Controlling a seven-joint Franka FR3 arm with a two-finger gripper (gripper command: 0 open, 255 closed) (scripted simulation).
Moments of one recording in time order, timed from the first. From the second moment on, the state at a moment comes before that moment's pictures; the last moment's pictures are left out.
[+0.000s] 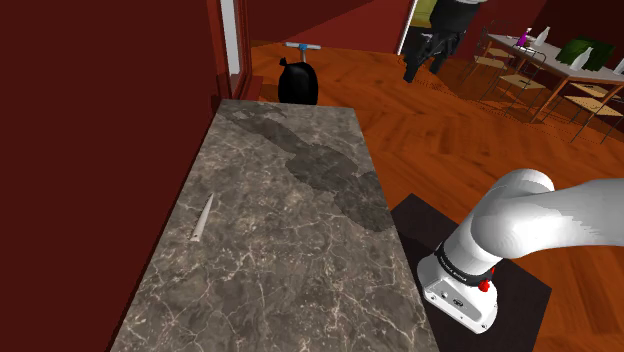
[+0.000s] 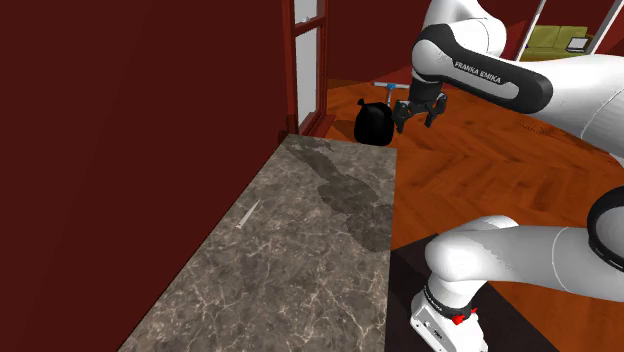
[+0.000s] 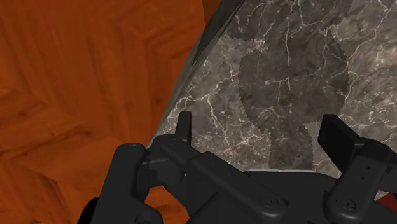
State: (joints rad) arm 0.01 -0.83 -0.03 -2.27 -0.12 1.58 0.12
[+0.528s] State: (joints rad) arm 0.03 -0.80 0.08 -2.36 -0.03 1.67 0.29
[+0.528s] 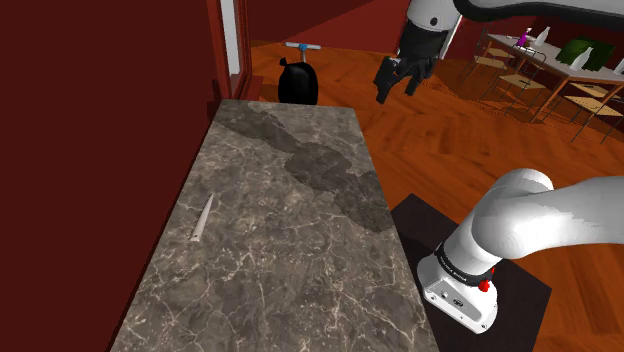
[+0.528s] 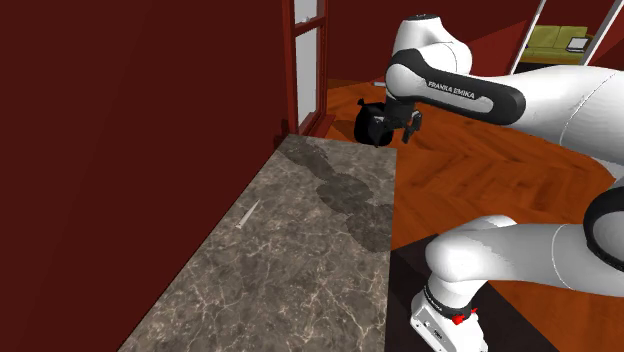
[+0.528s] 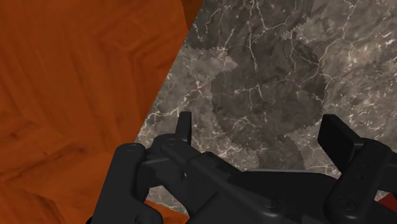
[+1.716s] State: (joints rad) arm 0.06 -0.42 0.41 -2.35 0.16 2.03 0.80
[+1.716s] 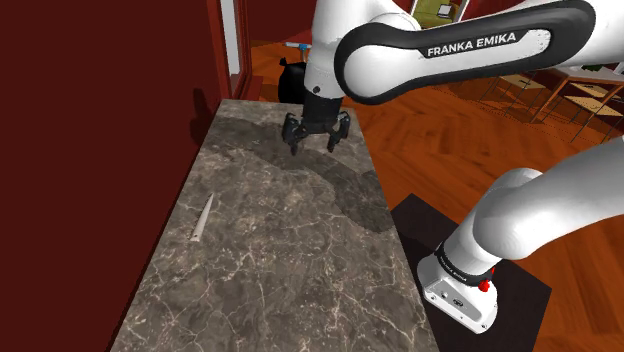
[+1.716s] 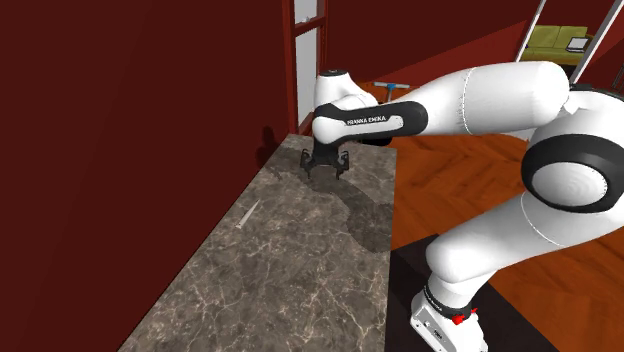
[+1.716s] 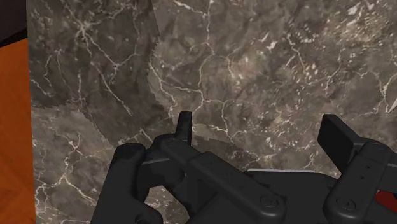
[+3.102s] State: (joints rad) arm 0.20 0.43 0.55 -1.78 -0.20 2.26 1.48
